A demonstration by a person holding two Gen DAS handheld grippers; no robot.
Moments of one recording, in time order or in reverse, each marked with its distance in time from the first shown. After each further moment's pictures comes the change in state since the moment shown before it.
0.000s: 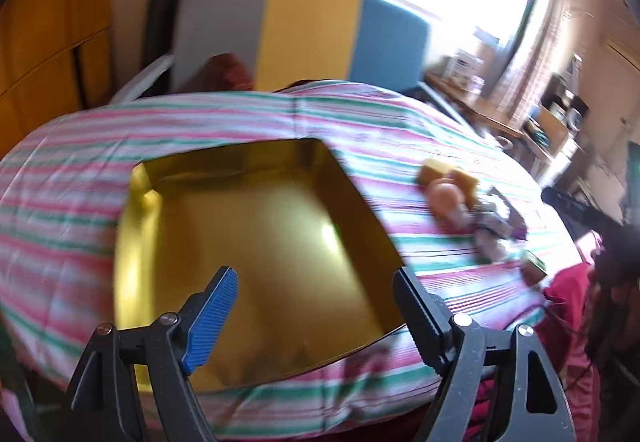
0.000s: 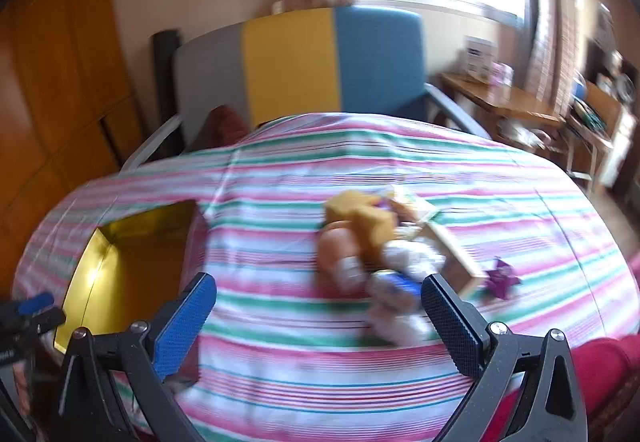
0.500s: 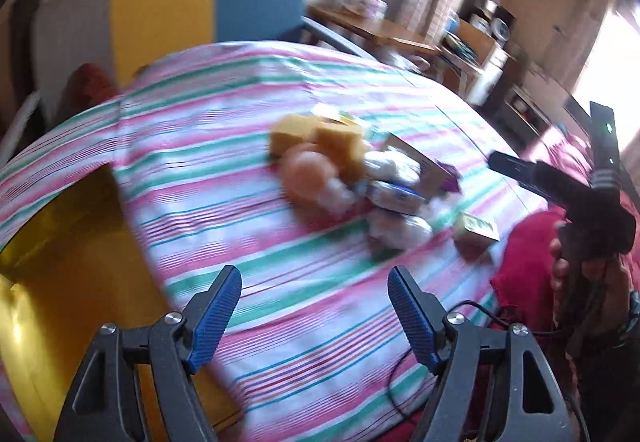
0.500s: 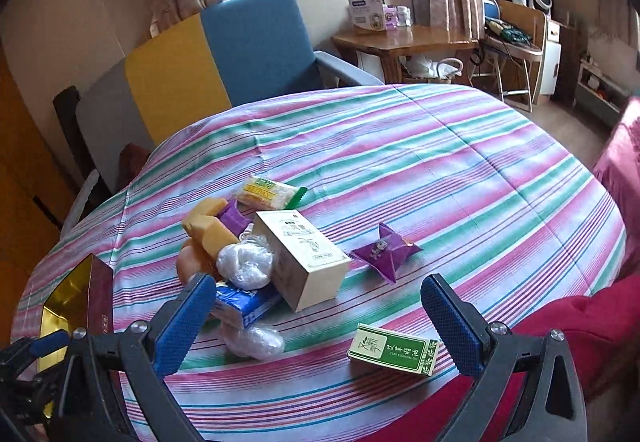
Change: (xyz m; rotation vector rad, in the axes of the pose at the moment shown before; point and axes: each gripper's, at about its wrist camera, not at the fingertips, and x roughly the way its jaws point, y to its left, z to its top) left arm 0.106 -0.171 0.037 0.295 0.214 -0.237; right arm 0.025 -0.151 -0.014 0.316 0.057 -0.130
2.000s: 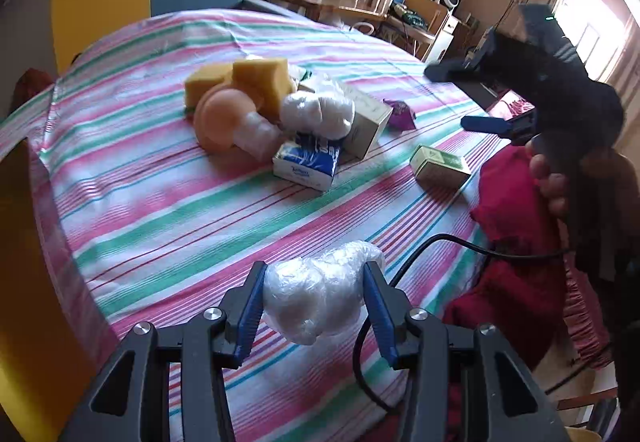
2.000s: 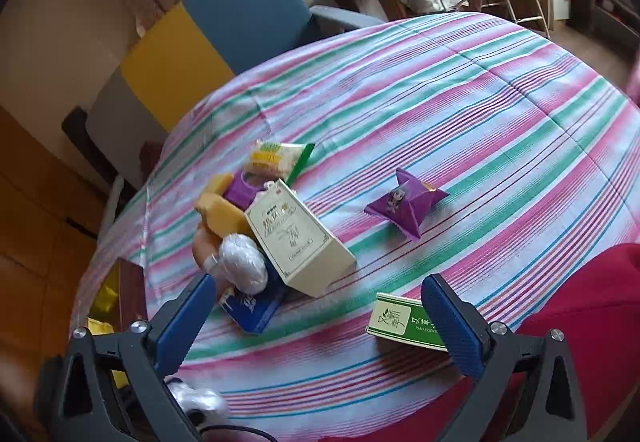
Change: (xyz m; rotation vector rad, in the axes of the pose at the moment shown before) left arm 0.031 -0.020 -0.050 0.094 0.020 -0.114; right arm 0.036 -0.017 -0.003 0.104 0.190 0.141
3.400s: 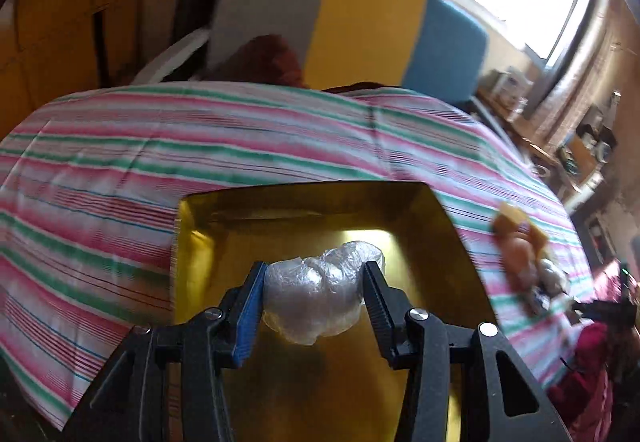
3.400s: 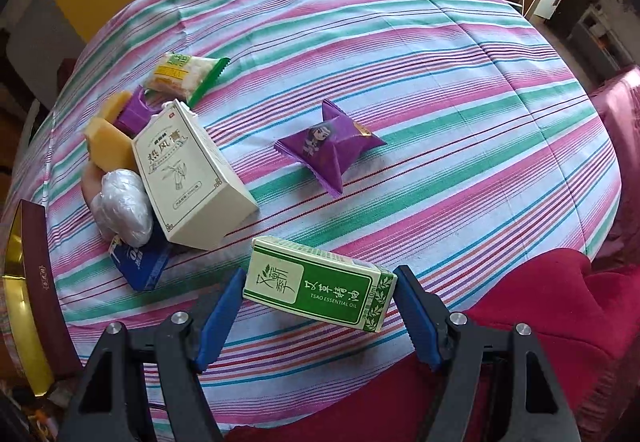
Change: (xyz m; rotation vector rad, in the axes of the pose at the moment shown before) left arm -0.168 0.283 -0.059 -0.568 -0.189 0.431; right arm 0.014 -0.042 0.008 -0.052 0.282 -0.320
